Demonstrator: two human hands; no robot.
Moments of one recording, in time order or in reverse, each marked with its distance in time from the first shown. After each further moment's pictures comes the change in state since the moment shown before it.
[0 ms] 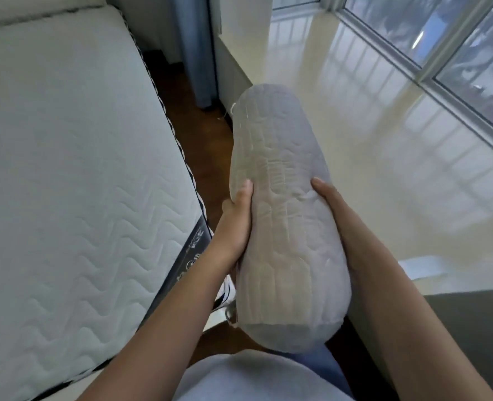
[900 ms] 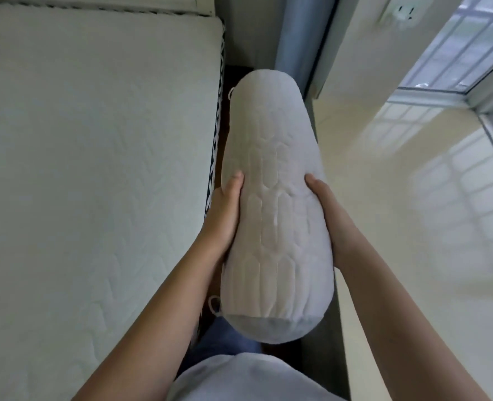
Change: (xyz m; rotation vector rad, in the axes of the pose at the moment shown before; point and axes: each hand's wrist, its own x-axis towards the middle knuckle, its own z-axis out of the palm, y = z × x) left_hand 0.399 0.233 -0.087 -0.276 0.385 0.011; right_hand 0.456 -0.282 0.087 -0.393 -0.273 0.116
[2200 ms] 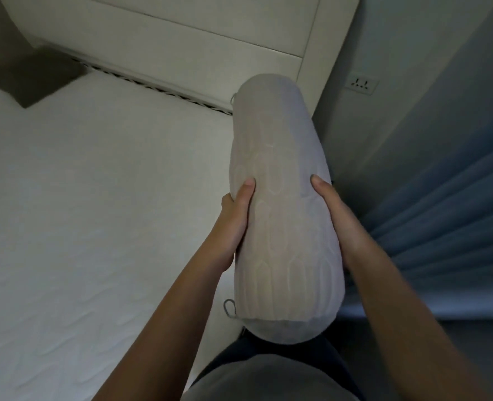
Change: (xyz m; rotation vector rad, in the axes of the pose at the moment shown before) left_hand 0.633 0.397 -0.133 -0.212 0.266 0.019; right_hand 0.662 -0.470 0.149 -0.282 -0.316 -0.042
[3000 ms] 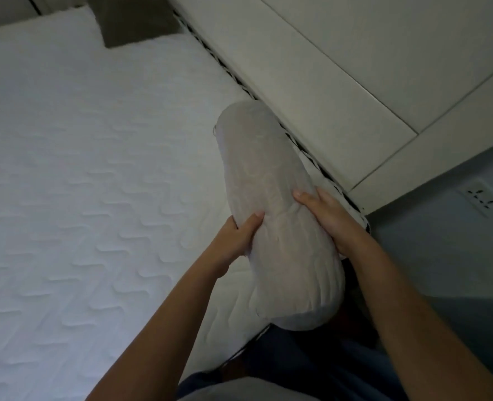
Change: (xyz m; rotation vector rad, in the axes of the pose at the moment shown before) left_hand 0.242 0.046 -0.031 -0.157 0.378 -0.084; right_hand 0.343 -0.107 0.014 -0.510 -0.412 0.042
